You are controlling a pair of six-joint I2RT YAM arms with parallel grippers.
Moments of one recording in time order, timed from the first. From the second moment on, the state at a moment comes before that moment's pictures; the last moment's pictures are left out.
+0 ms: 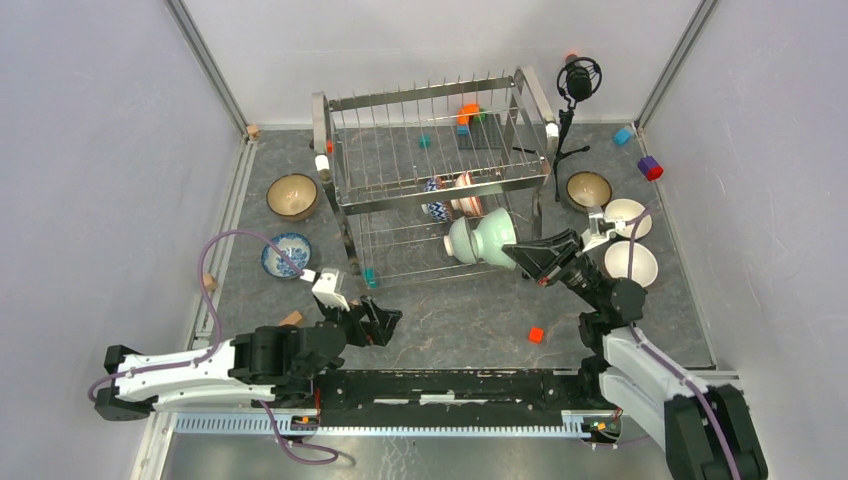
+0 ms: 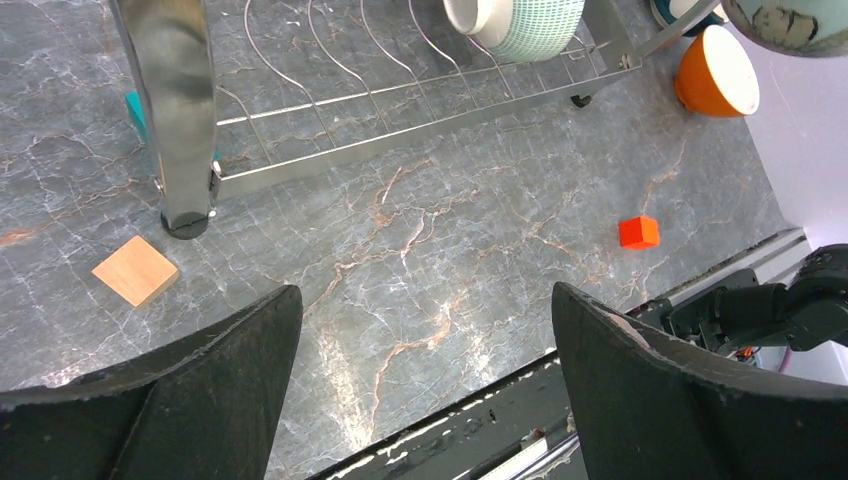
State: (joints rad) left arm -1.41 0.40 0.40 -0.52 -0.79 -0.94; right arm 0.24 0.92 0.14 1.31 -0.67 1.07
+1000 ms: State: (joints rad) left arm -1.41 0.69 0.71 -0.84 -0.68 -1.02; right arm 1.19 0.76 0.45 0.02 0.06 0.12
